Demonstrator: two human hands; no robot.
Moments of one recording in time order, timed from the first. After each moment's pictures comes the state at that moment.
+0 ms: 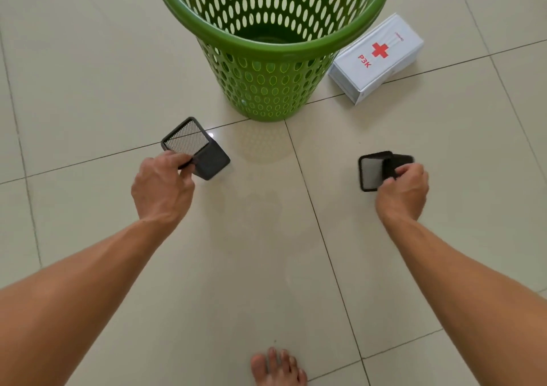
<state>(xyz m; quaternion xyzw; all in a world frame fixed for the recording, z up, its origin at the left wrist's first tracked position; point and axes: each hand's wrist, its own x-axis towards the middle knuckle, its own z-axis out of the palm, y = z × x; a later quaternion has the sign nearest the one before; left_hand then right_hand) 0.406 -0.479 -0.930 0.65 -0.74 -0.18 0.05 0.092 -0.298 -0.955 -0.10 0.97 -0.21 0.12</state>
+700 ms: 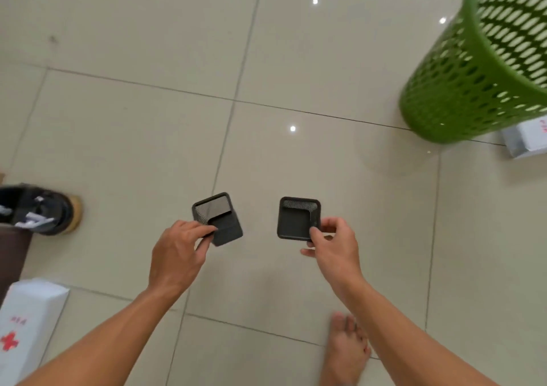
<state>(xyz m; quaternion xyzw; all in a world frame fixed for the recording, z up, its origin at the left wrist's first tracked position) 0.754 -0.286 -0.875 0.72 -0.67 -0.18 0.04 0.480 -0.294 -0.871 -0.22 0.77 -0.28 0.54</state>
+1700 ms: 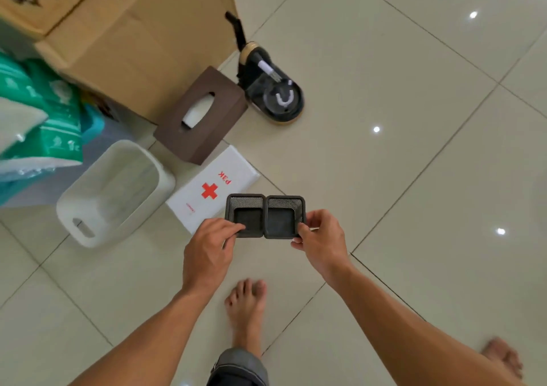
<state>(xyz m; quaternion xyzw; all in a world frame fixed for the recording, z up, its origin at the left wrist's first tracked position) 1.093 0.004 -0.887 0.86 -0.44 -0.18 0.17 0.925 -0.129 -0.881 -0.43 0.66 -0.04 0.61</state>
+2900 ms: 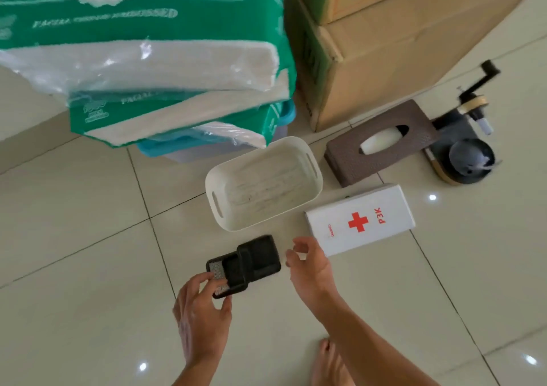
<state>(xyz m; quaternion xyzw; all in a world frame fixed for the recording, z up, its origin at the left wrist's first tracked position) 1.225 0.251 -0.917 0.97 -0.07 -0.17 0.12 1.184 0.047 -0.910 -0.59 0.52 0.12 0.61</state>
